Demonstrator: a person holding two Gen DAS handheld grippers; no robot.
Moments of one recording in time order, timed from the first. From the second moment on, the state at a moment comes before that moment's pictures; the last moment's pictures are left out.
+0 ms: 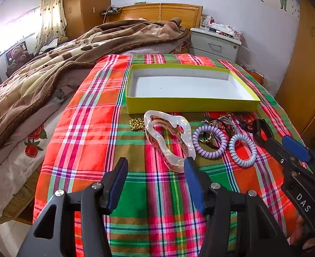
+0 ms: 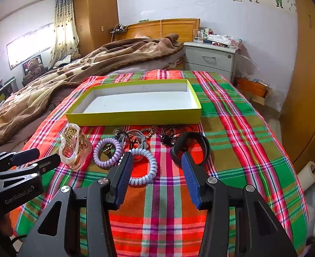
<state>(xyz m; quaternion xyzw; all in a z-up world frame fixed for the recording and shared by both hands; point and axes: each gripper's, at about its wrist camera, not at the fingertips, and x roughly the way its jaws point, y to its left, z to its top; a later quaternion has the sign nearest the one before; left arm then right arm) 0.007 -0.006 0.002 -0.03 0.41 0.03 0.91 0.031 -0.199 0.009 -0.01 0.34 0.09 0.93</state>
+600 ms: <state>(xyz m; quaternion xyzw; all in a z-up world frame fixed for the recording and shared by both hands) 0.006 -0.008 0.004 -0.03 0.41 0.03 0.91 0.031 -0.199 0.008 -0.01 0.34 0.09 0.93</state>
